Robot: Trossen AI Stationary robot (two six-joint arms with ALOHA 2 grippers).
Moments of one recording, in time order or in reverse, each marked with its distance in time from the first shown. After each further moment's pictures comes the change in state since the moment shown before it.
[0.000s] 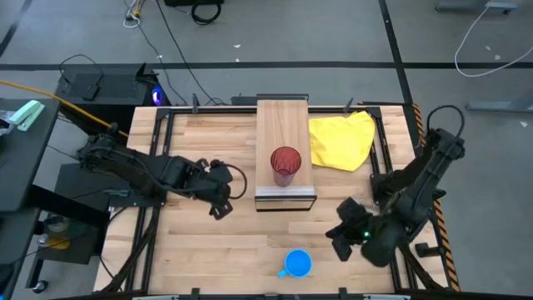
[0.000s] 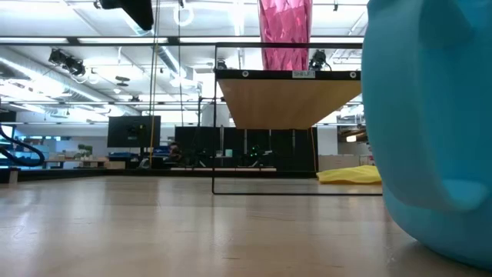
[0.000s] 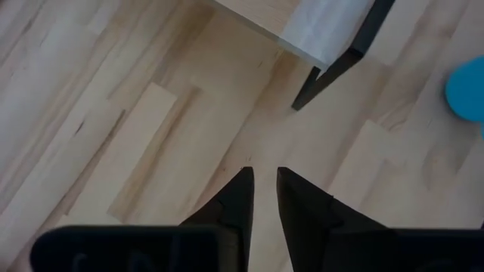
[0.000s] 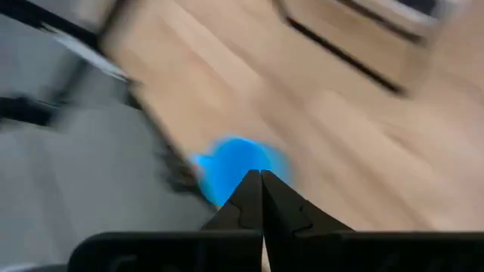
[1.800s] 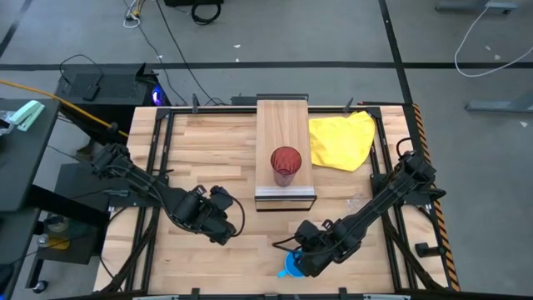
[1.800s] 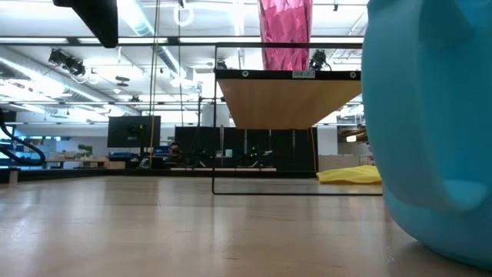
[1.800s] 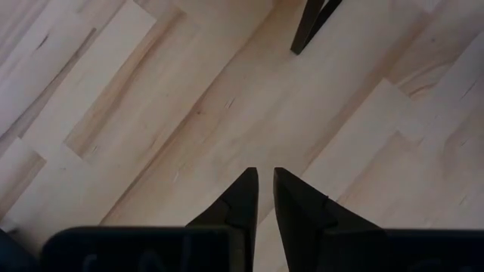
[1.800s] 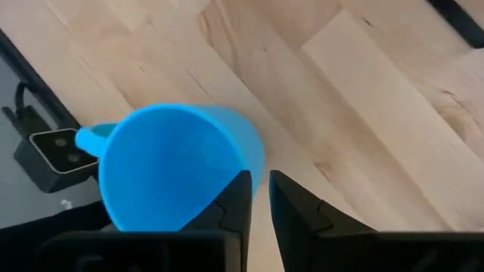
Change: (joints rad) left arm -0.190 0.173 -0.002 -0.039 -0.022 -0.365; right arm -0.176 0.395 0.024 0.168 -0.318 -0.217
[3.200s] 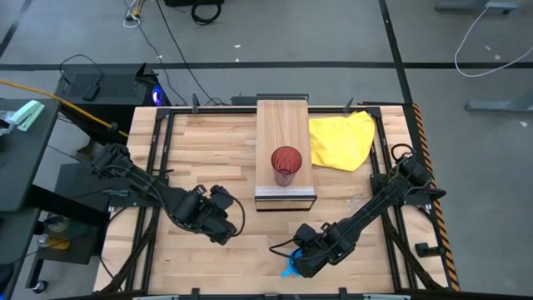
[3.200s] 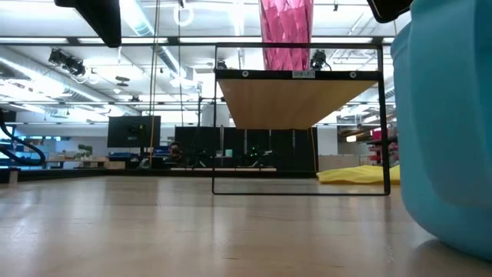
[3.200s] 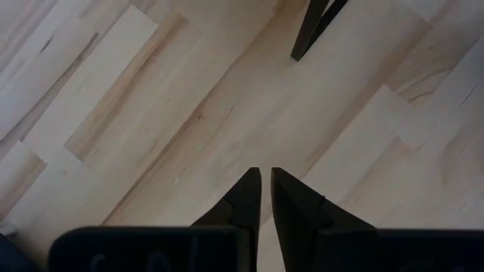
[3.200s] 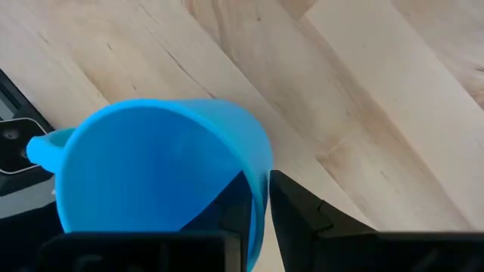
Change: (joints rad) left arm 0.002 0.000 0.000 0.005 -0.015 -0.005; right arm -0.007 0.041 -0.065 0.081 -0.048 0.000
